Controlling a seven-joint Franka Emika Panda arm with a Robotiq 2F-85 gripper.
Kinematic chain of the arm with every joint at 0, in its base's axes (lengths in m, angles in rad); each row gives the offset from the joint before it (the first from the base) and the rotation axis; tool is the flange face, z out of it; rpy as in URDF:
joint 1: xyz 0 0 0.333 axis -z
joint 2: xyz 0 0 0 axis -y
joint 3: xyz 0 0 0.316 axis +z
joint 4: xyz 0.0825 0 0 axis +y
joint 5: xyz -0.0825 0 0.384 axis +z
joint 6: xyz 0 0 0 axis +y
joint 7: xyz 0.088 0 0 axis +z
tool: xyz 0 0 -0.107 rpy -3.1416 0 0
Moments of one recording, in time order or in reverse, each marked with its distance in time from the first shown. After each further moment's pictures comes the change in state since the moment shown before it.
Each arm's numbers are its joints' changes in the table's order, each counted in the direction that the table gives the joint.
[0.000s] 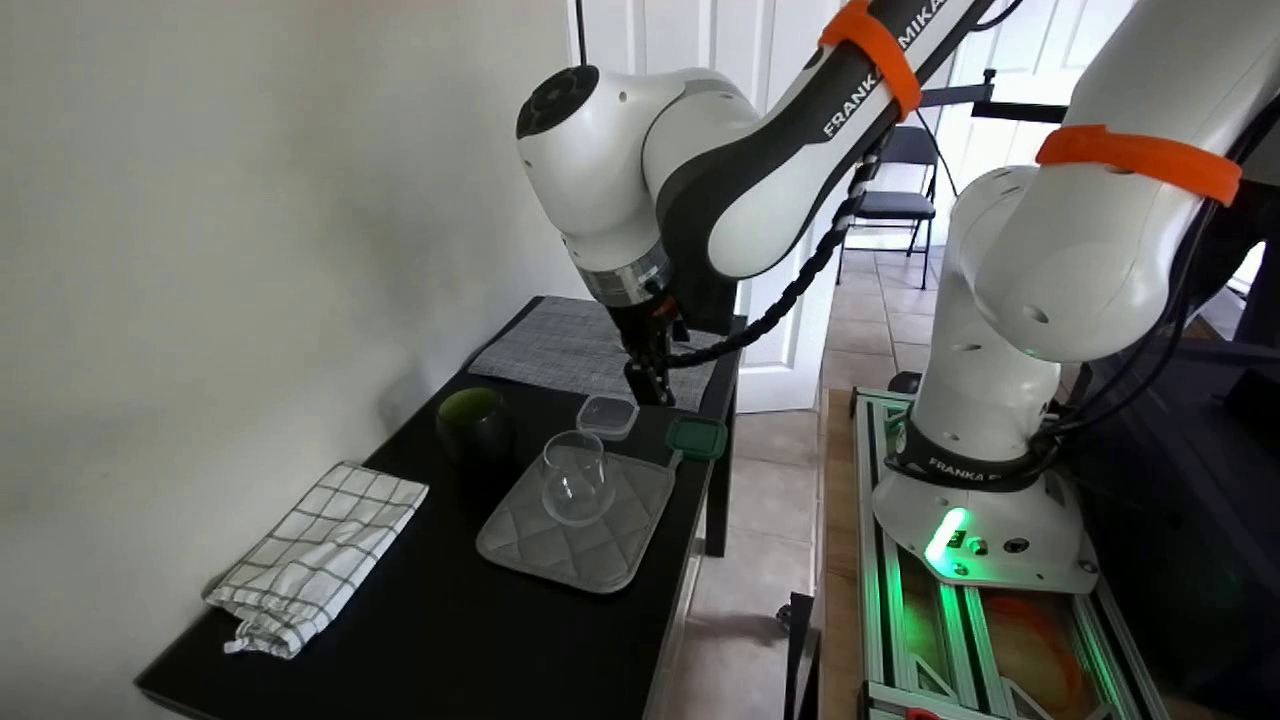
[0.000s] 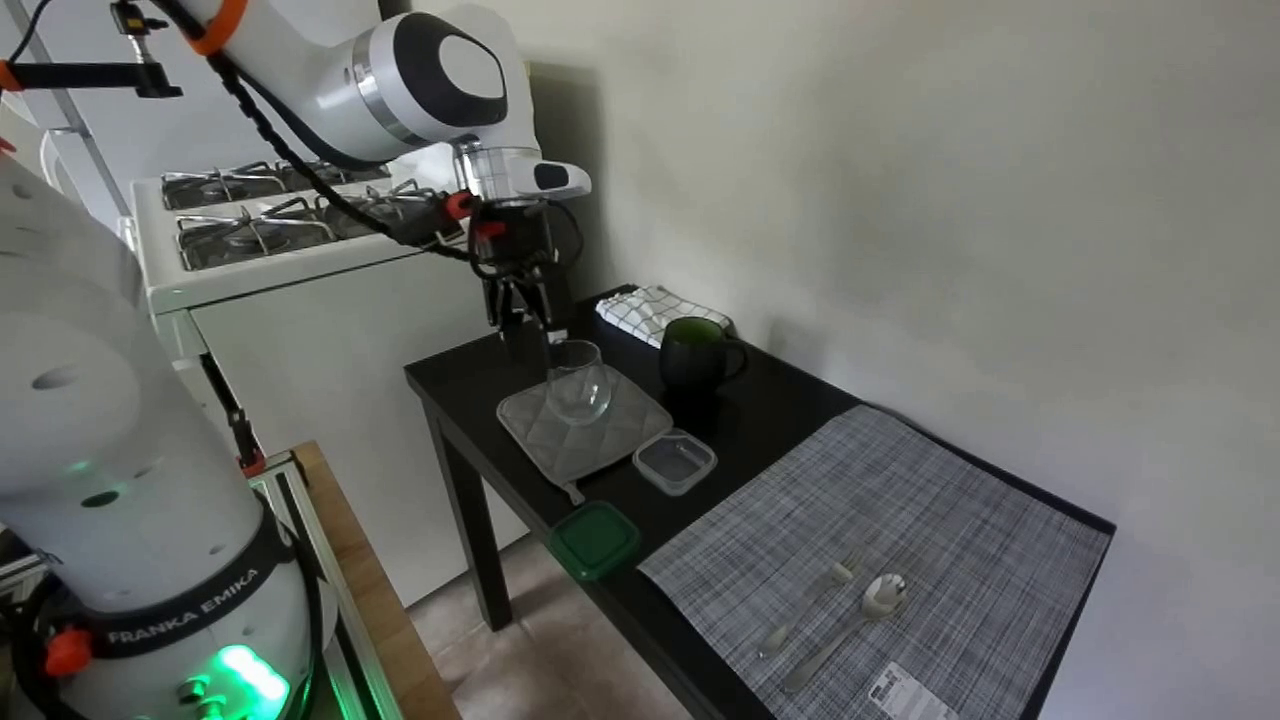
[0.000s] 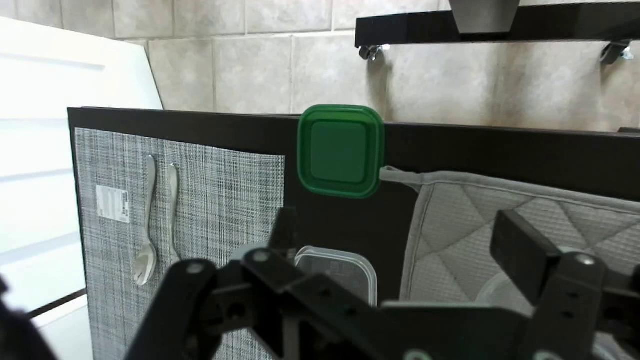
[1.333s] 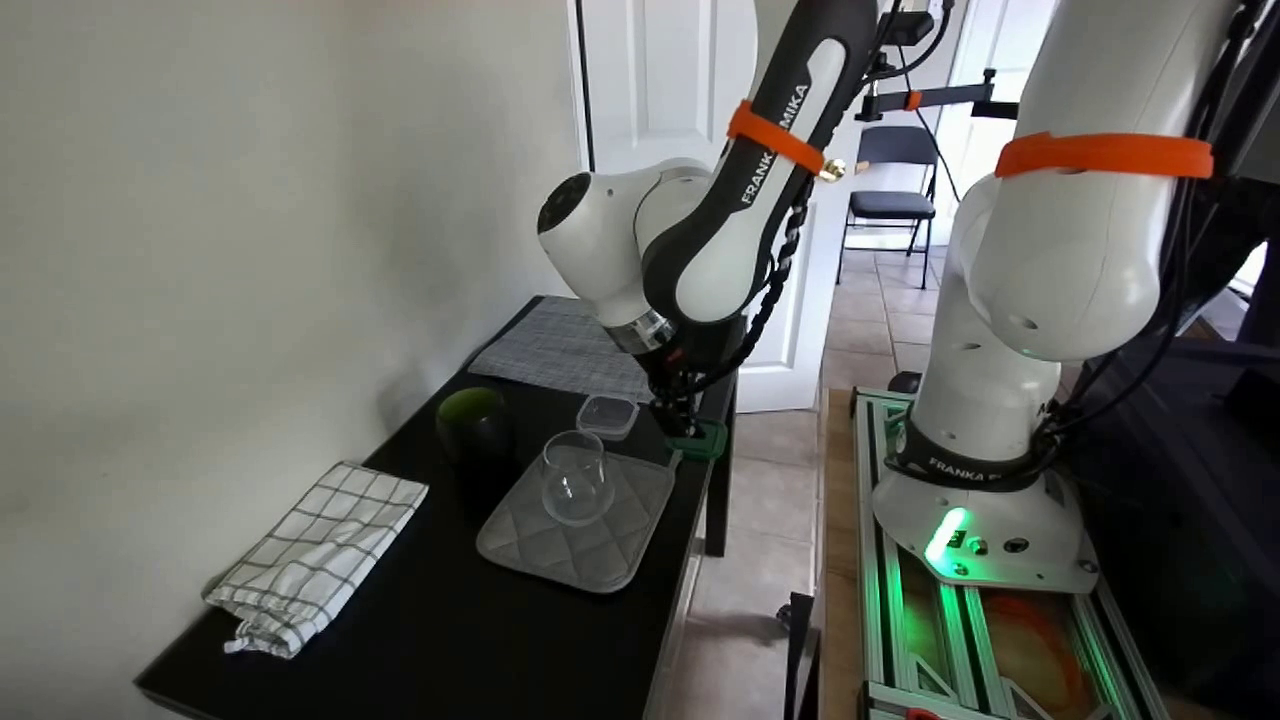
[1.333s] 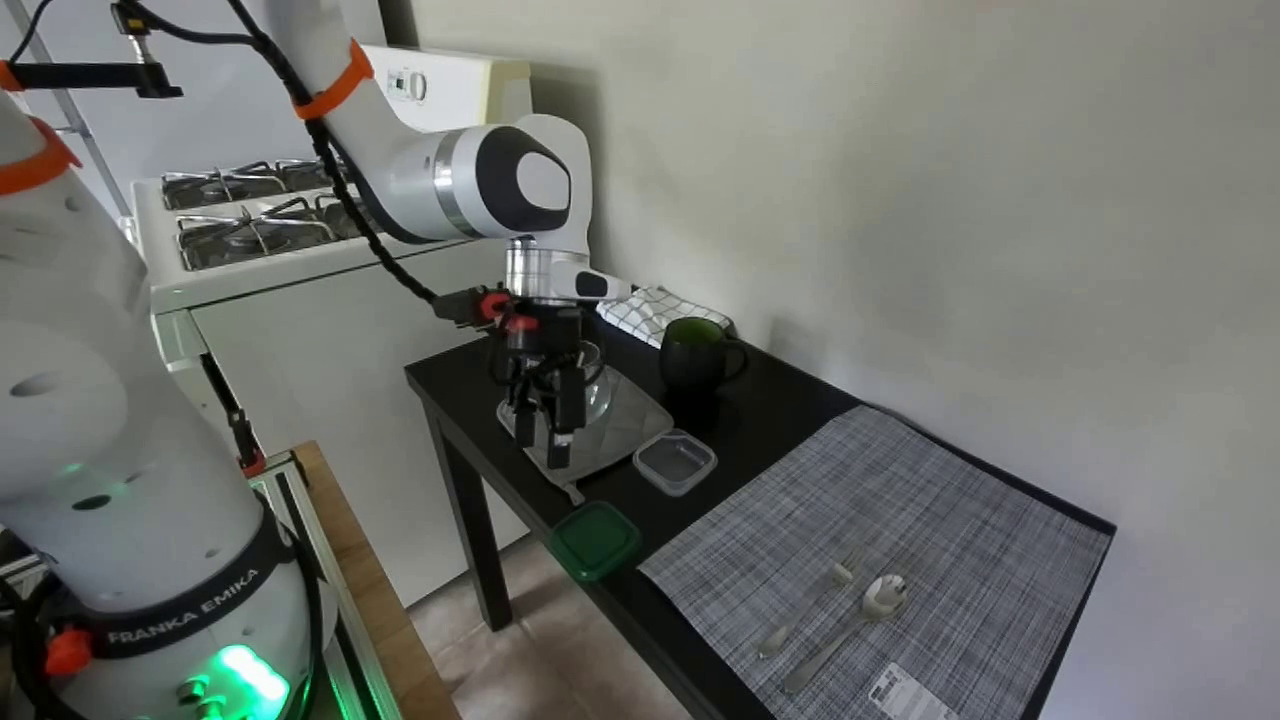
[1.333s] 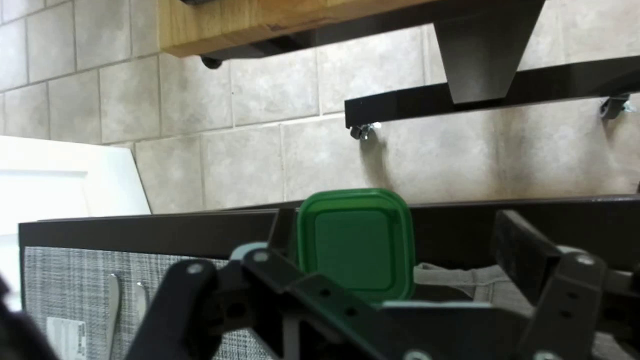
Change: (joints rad) arm 0.051 -0.275 -0.134 -0.003 -0.061 -0.095 -0.070
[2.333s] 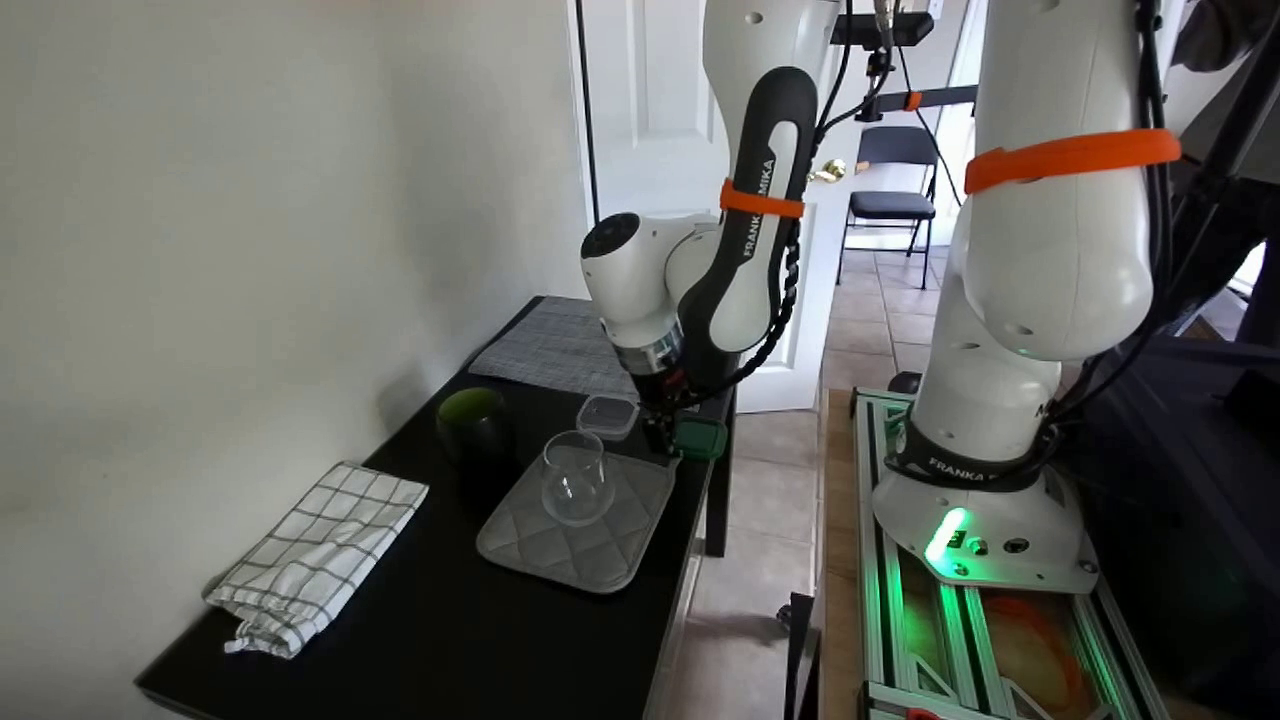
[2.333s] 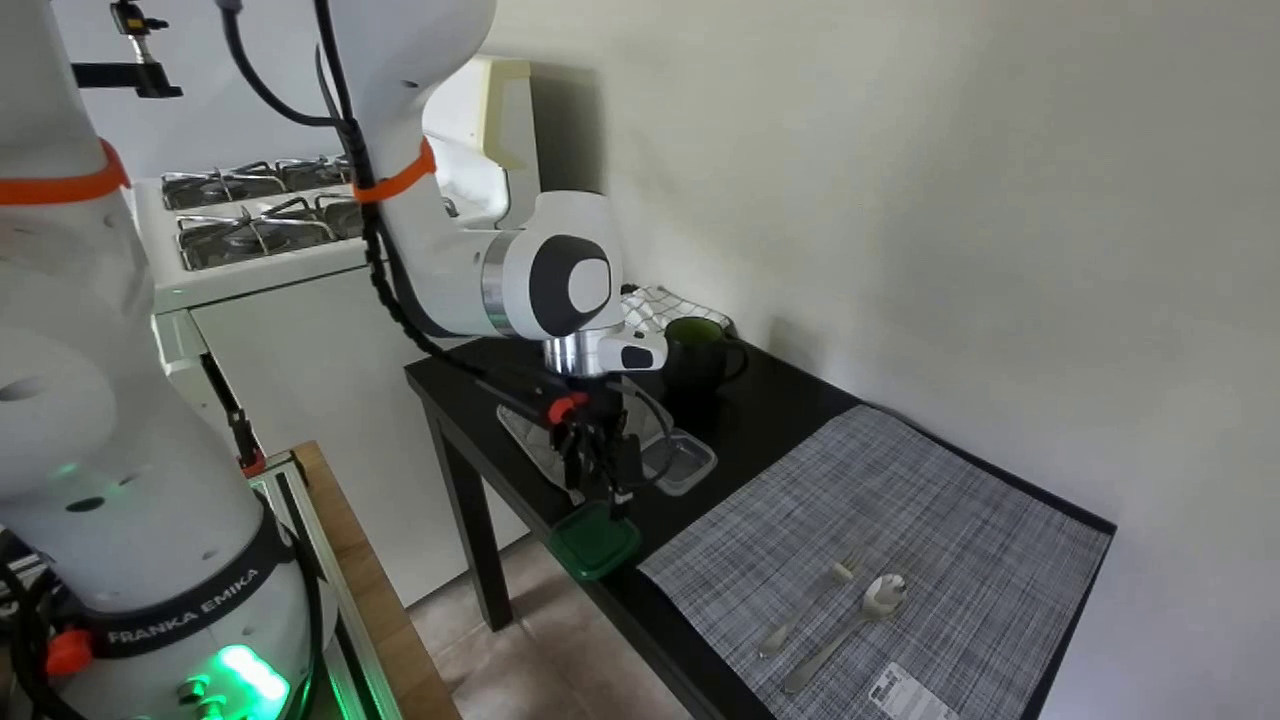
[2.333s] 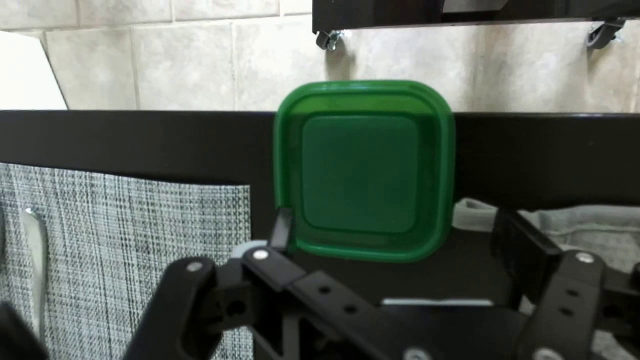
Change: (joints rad) arm 0.039 -0.243 -0.186 -0.002 -0.271 -0.465 0.020
